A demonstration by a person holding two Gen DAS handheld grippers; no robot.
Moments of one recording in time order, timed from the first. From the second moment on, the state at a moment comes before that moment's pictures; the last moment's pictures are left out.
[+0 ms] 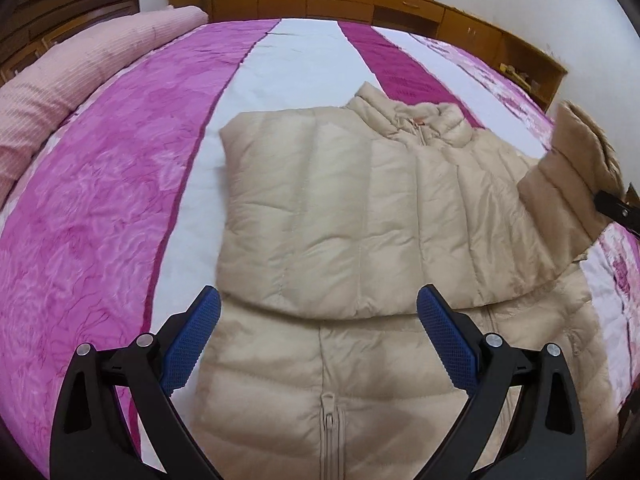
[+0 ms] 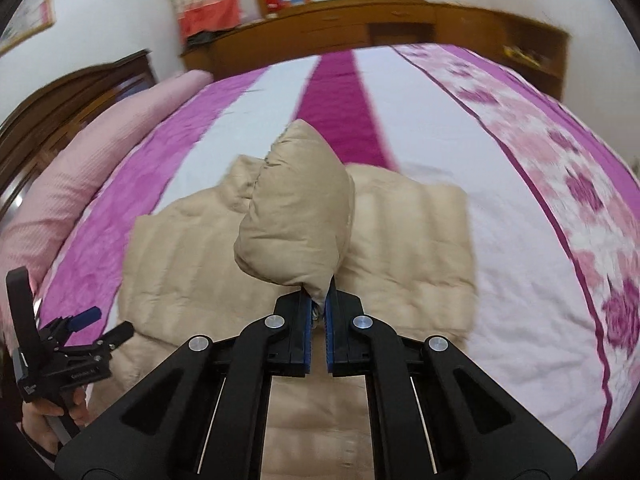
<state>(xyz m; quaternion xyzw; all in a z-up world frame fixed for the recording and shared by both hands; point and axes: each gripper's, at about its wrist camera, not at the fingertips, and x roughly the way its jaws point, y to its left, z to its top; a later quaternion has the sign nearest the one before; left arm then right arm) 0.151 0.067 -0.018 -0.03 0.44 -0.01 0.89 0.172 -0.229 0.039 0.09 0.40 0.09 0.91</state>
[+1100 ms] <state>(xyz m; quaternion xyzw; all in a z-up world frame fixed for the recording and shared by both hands) 0.063 0.095 -0.006 -0.02 0.47 0.01 0.88 0.056 -0.313 0.010 0.11 0.44 0.07 0.89</state>
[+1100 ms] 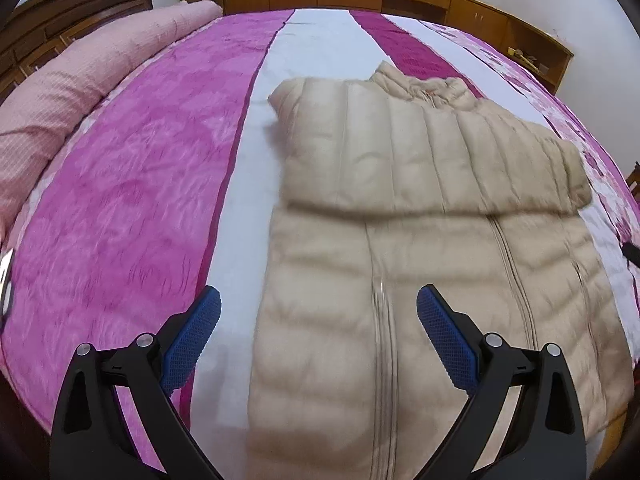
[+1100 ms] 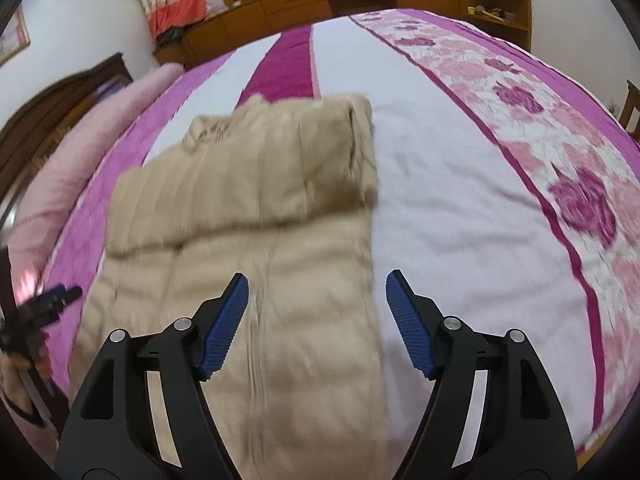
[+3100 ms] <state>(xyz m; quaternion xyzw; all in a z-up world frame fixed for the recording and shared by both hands) -0.050 0.096 -0.048 -0.09 0.56 -0.08 0.82 -0.056 -0.303 -0.027 0.15 0.49 0.14 0.85</state>
